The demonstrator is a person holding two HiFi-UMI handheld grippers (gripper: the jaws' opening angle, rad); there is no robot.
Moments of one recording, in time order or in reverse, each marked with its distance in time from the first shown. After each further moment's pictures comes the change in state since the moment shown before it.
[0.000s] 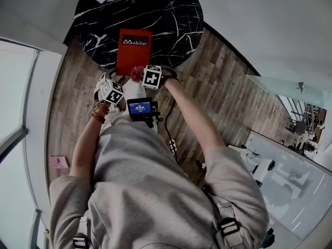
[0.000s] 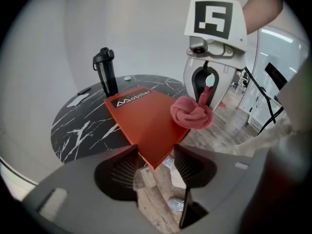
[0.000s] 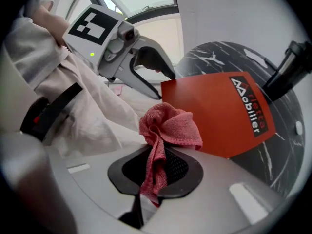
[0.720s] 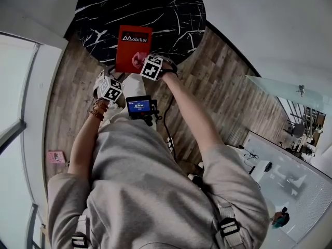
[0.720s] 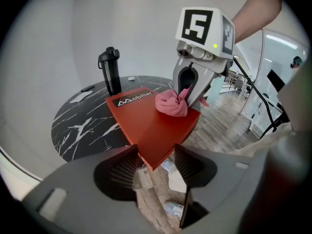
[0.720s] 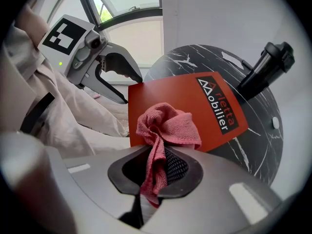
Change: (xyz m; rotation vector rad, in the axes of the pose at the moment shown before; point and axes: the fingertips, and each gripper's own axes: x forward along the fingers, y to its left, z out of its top) left arm 0.002 0.002 0.000 -0.059 -0.026 0.008; right arm -0.009 -0.061 0.002 0.091 -0.017 -0.206
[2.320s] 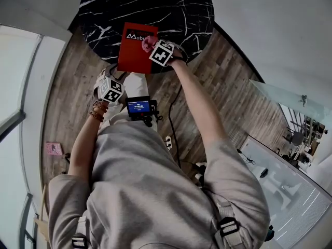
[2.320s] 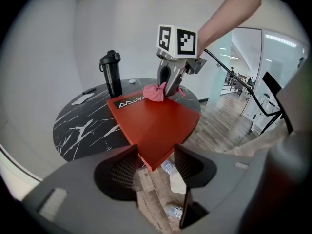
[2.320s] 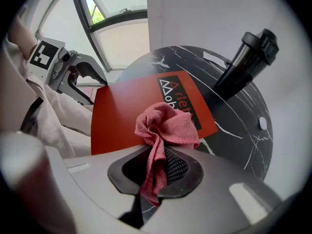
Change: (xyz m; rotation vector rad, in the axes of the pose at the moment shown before) left arm -0.002 -0.001 0.000 0.004 -0.034 0.016; right arm -0.006 -0.087 -0.003 0.028 -0.015 -0.080
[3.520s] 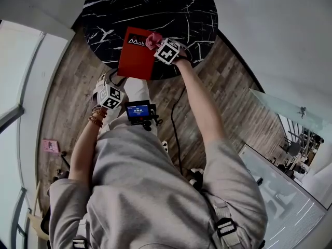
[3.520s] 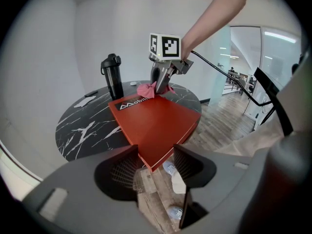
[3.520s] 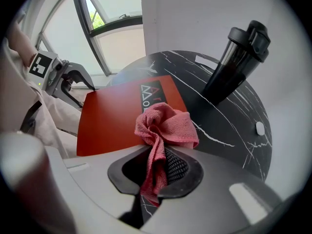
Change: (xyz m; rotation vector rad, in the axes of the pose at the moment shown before) left arm -0.003 -0.001 0.000 0.012 -0.024 0.030; right arm 0.000 -0.045 0.009 -0.009 -0.059 -0.001
